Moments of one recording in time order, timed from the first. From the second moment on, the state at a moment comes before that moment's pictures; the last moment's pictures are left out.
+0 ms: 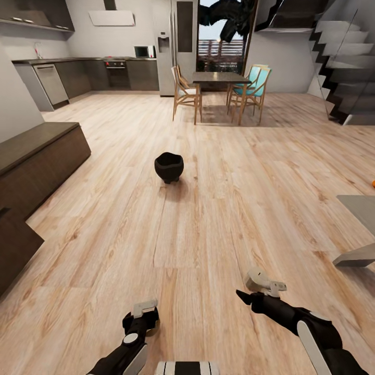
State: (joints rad) left arm -0.48 -0.08 -0.46 -0.46 0.48 -0.14 0.39; right arm -0.18 -0.15 -0.05 -1.41 -0.35 0.65 0.34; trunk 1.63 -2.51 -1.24
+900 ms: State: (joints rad) left arm -0.48 -0.07 -0.58 -0.46 0.48 -0.13 0.36; right arm -0.18 -0.15 -0.06 -1.41 -0.35 0.65 0.34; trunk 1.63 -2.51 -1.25
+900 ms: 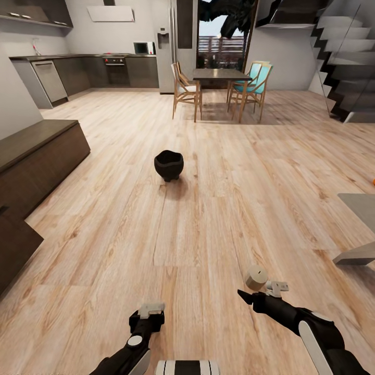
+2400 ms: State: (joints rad) left arm -0.58 -0.04 -0.58 -0.46 0.49 -0.13 0.39; right arm -0.18 -0.15 -0.06 -1.41 -0.34 0.65 0.34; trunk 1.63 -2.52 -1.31
